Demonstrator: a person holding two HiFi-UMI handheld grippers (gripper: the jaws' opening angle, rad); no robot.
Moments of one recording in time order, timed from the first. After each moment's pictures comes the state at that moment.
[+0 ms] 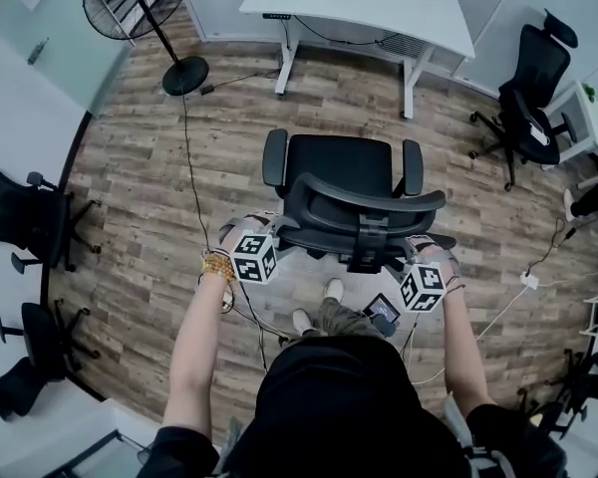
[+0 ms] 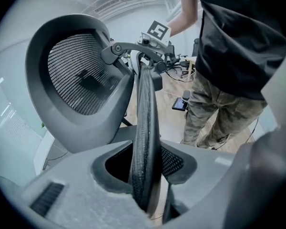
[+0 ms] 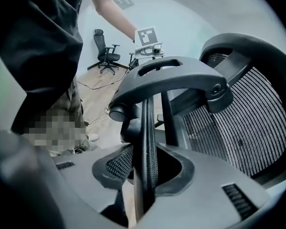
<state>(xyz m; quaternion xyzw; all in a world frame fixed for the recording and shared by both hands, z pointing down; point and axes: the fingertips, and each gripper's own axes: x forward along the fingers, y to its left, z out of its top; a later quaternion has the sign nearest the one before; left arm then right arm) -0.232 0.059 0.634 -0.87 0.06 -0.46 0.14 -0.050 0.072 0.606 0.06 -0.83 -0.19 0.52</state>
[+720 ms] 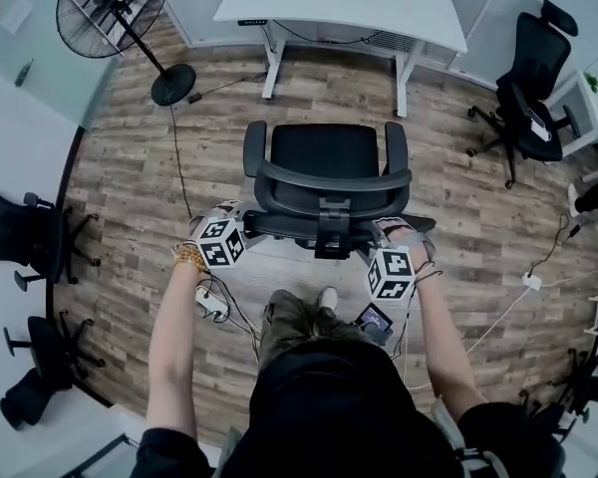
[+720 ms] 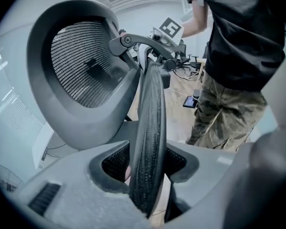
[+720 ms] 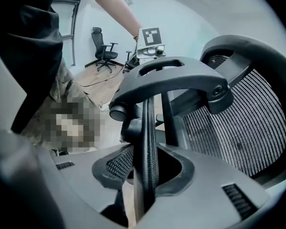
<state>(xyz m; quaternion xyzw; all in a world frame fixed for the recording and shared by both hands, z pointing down) -0.235 -0.058 0.638 -0.87 0.08 -0.49 0.08 -0.050 -0.042 0.605 0.06 -0.83 -0.20 0.52</state>
